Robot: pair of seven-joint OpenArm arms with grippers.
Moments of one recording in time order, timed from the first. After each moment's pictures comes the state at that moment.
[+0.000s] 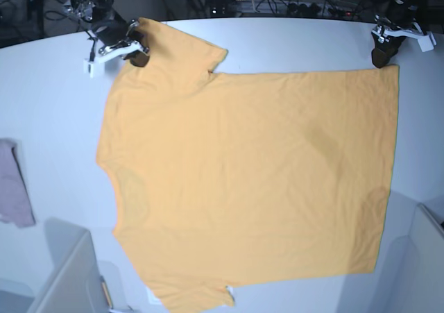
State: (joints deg) left arm 28.5 -7.0 -54.0 77.2 -58.4 -34.3 45.6; right arm -34.6 11.8 2.8 99.4 51.7 -3.4 -33.2
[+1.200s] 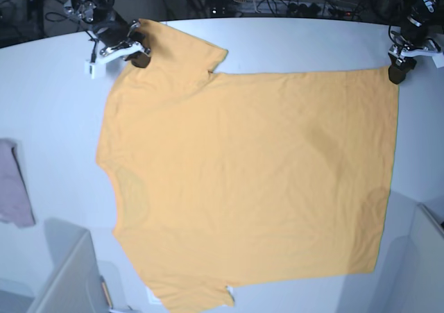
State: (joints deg) left arm 20.0 -10.9 -58.5 74.2 -55.3 -28.8 50.3; right arm -34.3 11.8 2.7 99.4 51.7 -3.5 -33.6
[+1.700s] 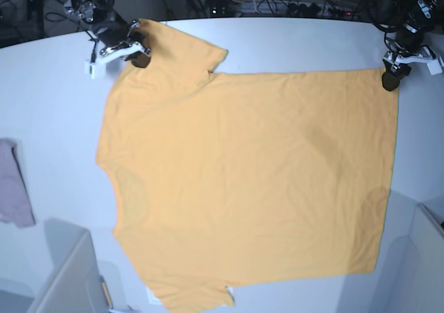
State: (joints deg) left arm 17.3 -9.6 -58.6 74.2 -55.6 -29.1 52.4; right arm -34.3 11.8 2.7 99.4 51.7 -3.5 -33.6
